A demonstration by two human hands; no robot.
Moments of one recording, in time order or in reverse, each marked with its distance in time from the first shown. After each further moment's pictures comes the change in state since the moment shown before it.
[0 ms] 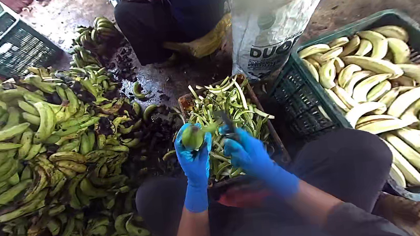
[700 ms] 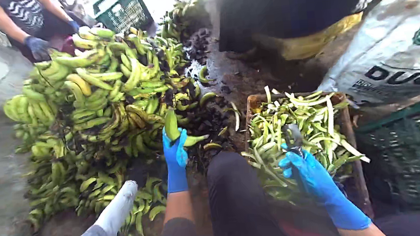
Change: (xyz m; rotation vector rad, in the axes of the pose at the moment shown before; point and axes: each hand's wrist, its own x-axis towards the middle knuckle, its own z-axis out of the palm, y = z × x) left_hand 0.047 0.033 -0.203 0.194 0.452 -0.234; right_hand 0.052 0.044 0.017 0.233 0.006 0.313
